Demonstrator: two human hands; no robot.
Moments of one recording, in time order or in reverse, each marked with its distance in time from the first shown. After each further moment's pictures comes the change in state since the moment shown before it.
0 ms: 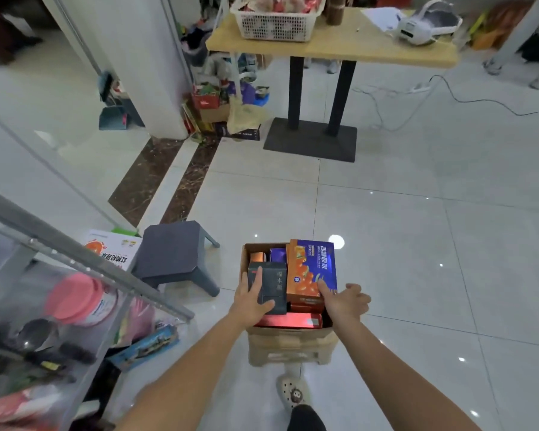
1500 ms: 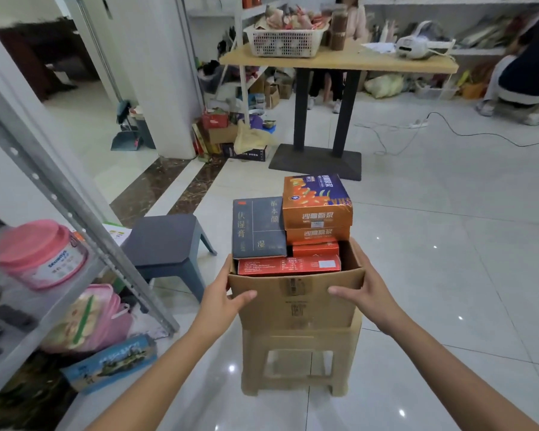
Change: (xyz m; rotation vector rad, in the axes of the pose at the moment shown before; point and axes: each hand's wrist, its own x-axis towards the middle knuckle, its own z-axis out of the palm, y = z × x) left_hand 0.005 -0.137 0.112 -0.552 0.408 0.387; right_hand 0.050 0.142 0.032 0.294 -0.521 -0.917
